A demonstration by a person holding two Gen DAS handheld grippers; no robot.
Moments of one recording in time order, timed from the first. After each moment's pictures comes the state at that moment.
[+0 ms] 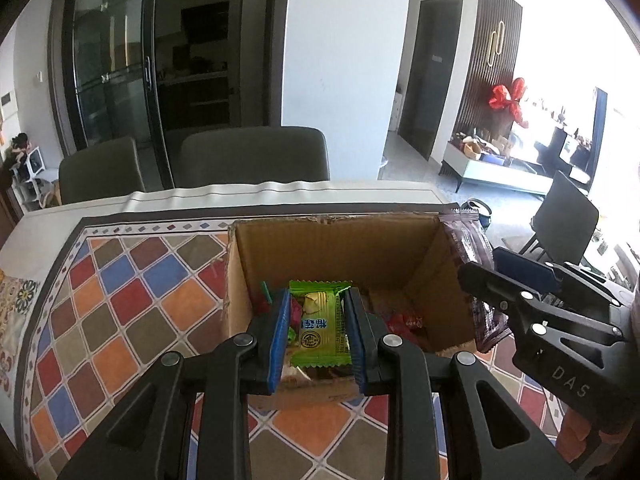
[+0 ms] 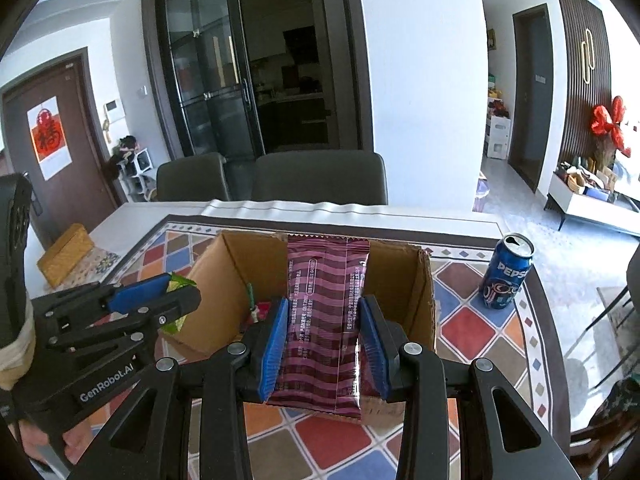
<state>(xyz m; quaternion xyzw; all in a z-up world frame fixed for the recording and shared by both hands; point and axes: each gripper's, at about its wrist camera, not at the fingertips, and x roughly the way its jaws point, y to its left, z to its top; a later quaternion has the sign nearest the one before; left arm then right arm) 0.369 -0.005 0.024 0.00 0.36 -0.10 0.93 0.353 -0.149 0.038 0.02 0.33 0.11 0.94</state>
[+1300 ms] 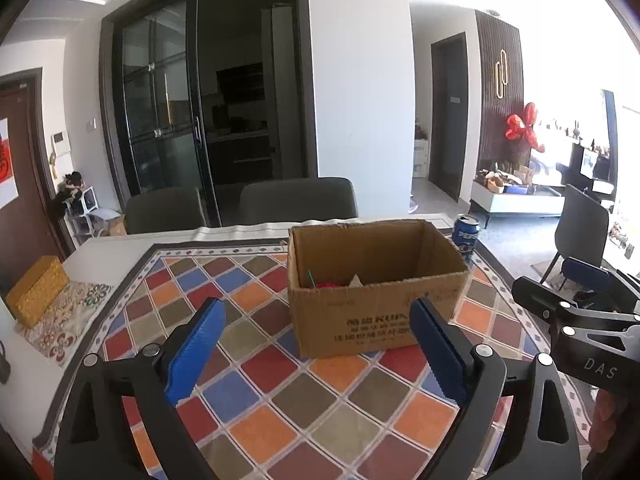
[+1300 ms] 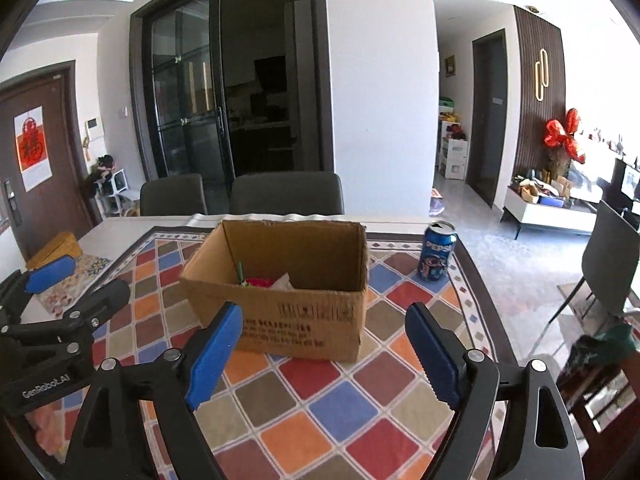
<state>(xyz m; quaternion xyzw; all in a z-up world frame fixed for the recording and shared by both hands) 0.189 0.005 0.061 0.03 0.25 -0.03 0.97 0.210 -0.166 0.068 0.01 0.27 0.03 0.96</state>
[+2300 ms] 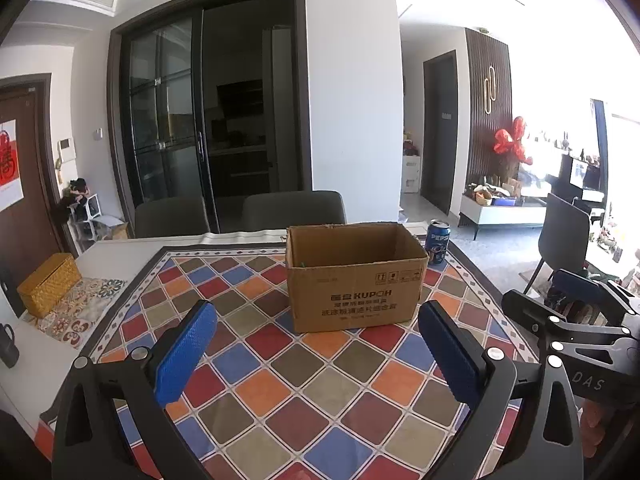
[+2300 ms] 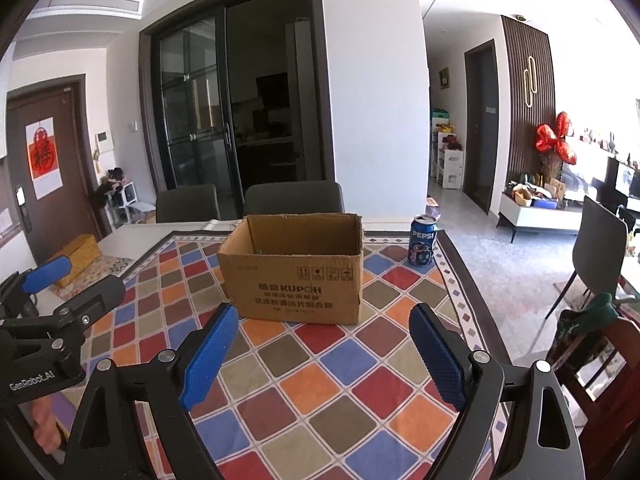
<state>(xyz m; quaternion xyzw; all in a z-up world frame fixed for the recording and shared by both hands) 0.091 0.009 0.083 0.02 0.22 -0.04 0.97 0.106 -0.165 0.079 0.02 0.24 0.04 0.97</state>
